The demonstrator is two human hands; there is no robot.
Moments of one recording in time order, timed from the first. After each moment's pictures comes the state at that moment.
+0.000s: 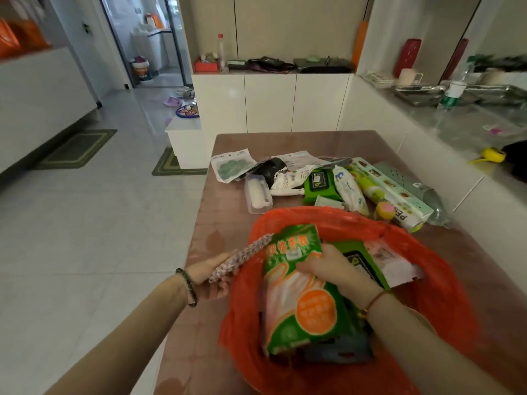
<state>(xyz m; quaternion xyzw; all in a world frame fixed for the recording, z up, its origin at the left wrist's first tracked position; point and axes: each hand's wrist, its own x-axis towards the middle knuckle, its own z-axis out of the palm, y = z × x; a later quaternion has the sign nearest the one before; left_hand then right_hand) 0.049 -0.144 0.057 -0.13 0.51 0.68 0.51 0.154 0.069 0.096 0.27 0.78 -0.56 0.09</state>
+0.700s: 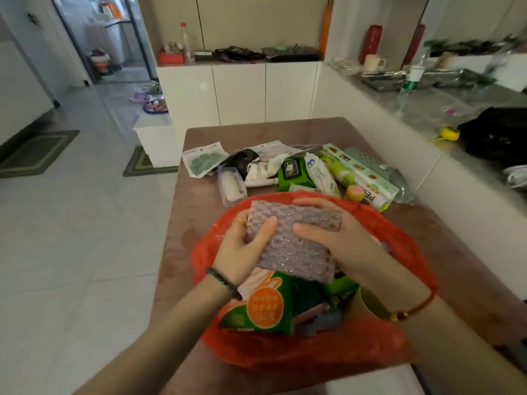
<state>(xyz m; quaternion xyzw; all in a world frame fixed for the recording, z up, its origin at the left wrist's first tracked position) 0.127 -0.063 0.130 0.21 0.68 0.68 0.19 0.209 0.080 0.162 0.14 0.69 -0.71 -0.06</state>
